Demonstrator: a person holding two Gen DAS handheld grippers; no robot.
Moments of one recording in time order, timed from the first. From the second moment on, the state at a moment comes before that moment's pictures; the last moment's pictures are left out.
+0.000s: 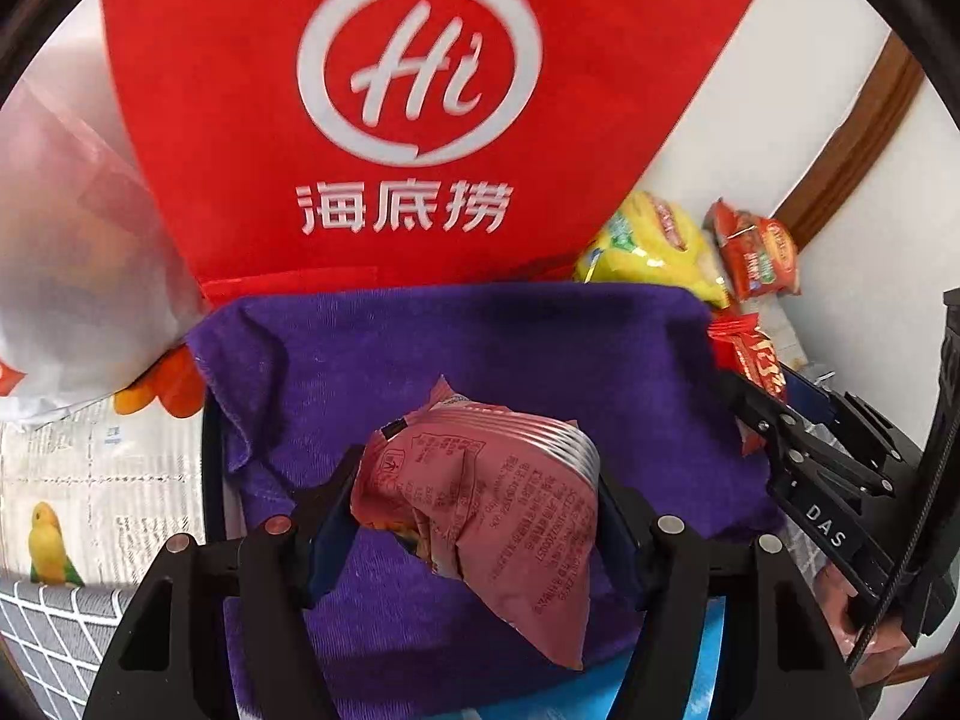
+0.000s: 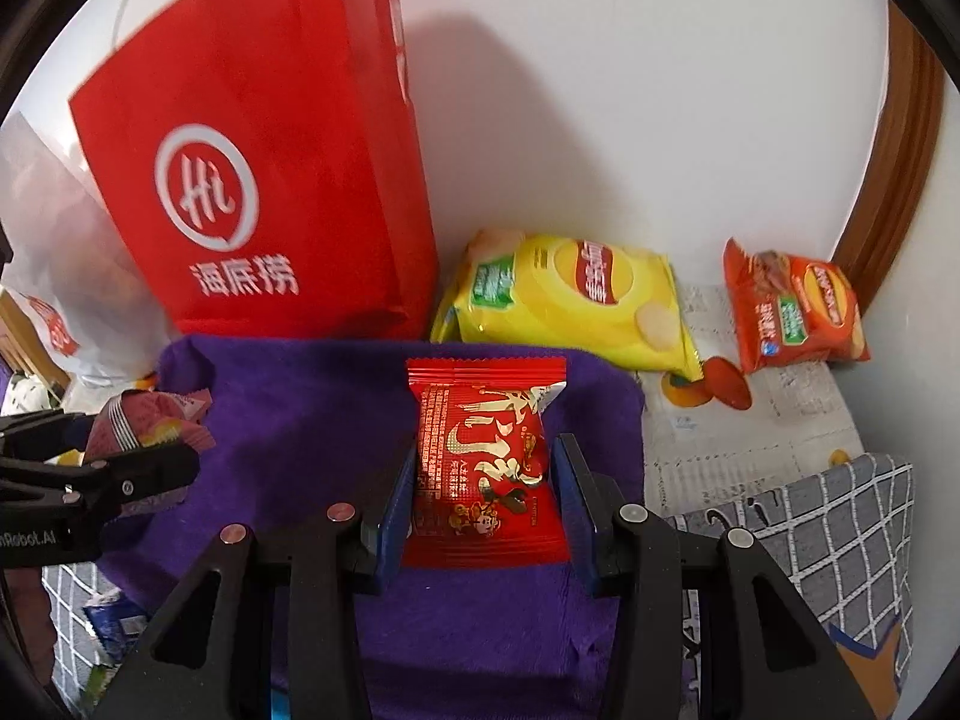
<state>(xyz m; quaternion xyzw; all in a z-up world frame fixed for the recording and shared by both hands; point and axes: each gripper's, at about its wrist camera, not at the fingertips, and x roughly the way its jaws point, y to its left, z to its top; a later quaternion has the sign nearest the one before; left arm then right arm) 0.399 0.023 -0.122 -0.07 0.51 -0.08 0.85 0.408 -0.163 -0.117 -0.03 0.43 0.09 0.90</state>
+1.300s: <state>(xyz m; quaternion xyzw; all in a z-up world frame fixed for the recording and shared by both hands) 0.394 0.036 -0.130 -0.08 0.54 -0.04 0.83 0.411 -0.172 -0.127 -0.03 0.47 0.09 0.88</state>
